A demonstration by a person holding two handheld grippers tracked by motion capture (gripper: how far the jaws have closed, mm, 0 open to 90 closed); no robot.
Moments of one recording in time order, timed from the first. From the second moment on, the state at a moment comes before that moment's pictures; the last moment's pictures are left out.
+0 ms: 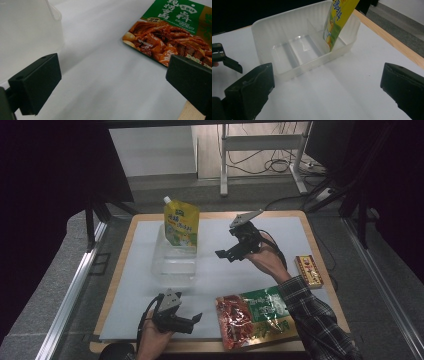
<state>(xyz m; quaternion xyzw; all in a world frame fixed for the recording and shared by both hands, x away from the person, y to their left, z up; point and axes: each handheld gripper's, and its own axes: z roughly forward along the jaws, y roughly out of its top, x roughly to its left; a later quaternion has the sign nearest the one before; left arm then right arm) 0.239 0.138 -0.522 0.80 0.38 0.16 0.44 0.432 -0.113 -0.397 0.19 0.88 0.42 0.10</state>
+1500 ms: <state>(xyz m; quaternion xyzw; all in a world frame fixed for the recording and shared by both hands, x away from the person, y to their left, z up) 0.239 0.136 -0.524 0.80 0.37 0.16 0.44 0.380 -0.187 -0.445 0.23 0.87 0.42 0.12</state>
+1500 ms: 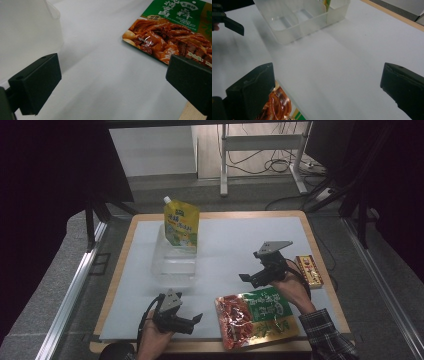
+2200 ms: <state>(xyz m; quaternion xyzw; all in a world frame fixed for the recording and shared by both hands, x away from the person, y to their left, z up) 0.239 0.137 -0.523 0.80 0.37 0.16 0.44 0.358 -0.219 -0.470 0.28 0.87 0.40 0.11</state>
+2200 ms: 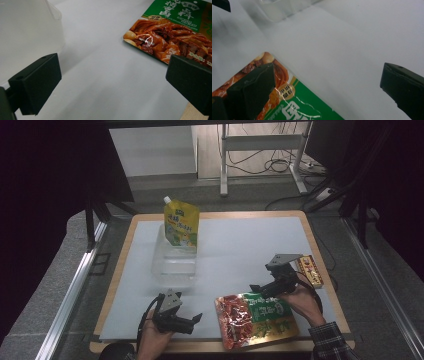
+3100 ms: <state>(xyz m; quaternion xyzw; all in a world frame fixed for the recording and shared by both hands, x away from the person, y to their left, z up) 0.239 0.135 -0.523 0.80 0.37 0.16 0.43 0.328 -0.270 -0.496 0.32 0.87 0.36 0.11</state>
